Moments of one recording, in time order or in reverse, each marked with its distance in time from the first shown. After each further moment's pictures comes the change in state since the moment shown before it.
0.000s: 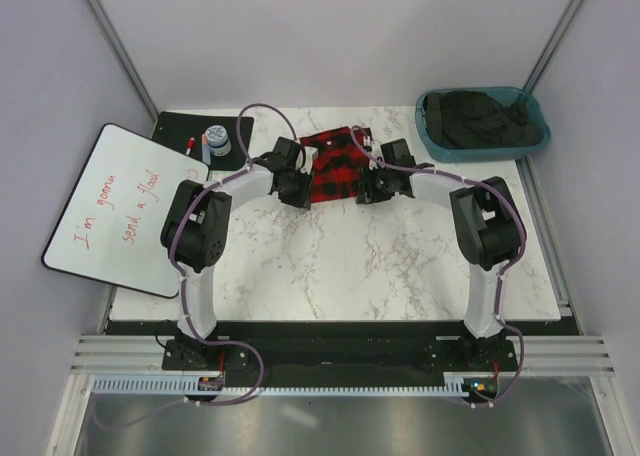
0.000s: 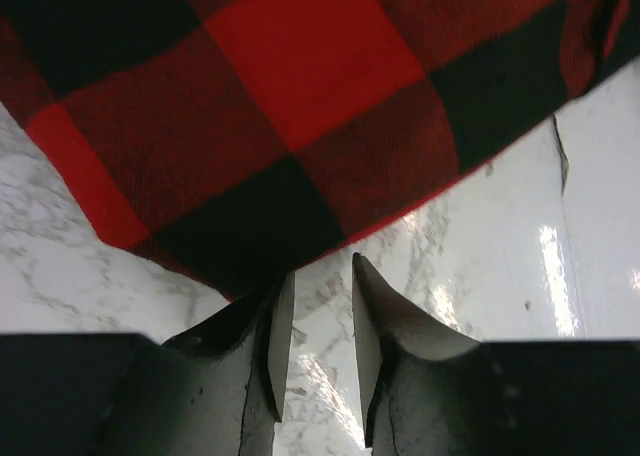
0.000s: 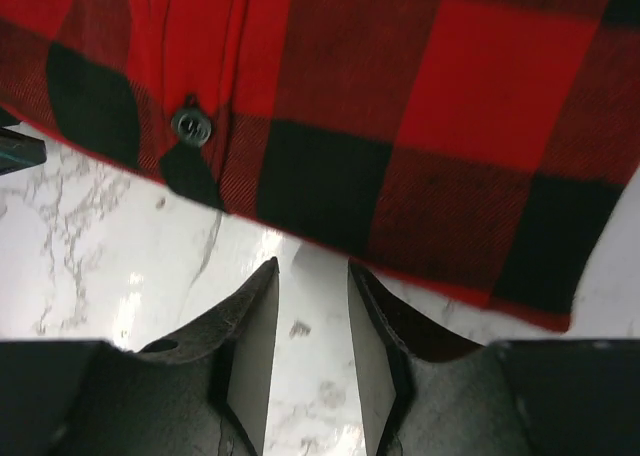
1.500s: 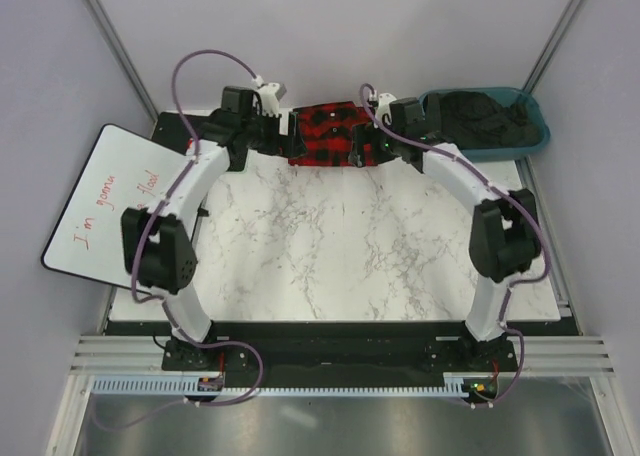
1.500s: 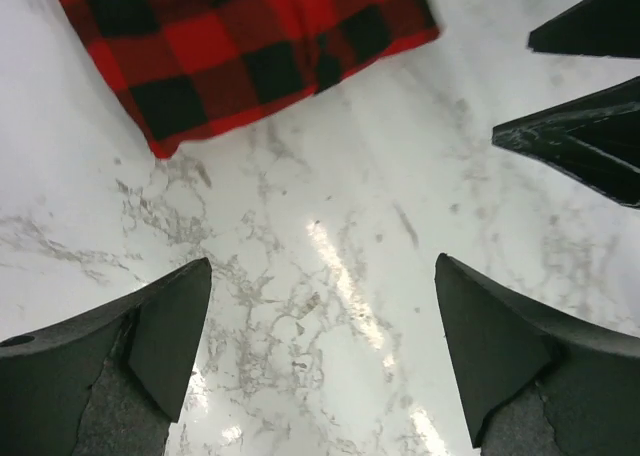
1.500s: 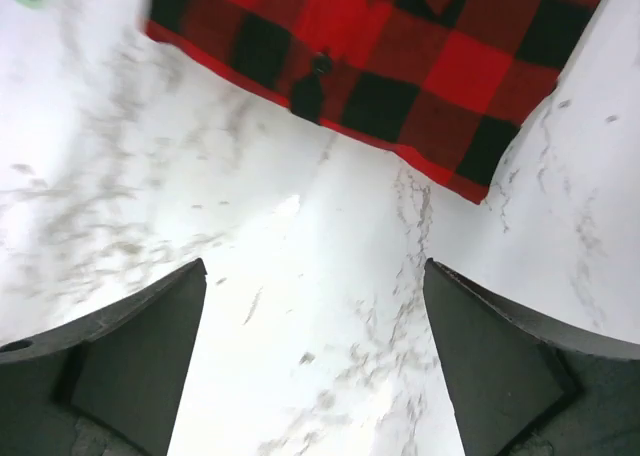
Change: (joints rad) left arm 0.159 -0.144 0.230 -0.056 0.184 0.003; right arm -0.006 -0.020 0.300 -0.121 0.082 -0.032
